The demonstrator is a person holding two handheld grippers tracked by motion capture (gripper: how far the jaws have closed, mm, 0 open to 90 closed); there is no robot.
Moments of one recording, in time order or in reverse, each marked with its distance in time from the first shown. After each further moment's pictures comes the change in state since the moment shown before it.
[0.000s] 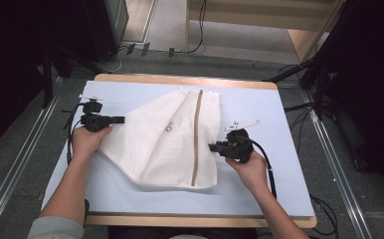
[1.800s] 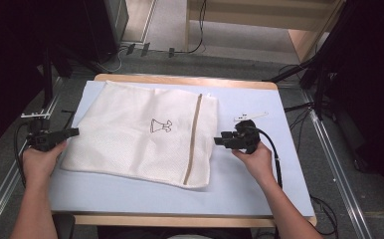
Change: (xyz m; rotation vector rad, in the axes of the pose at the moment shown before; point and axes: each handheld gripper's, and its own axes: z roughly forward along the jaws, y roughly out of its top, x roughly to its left) left arm 0.050 -0.057 -0.108 -0.133 0.239 -0.110; right arm -0.044 0.006 0.003 -0.013 0.008 0.038
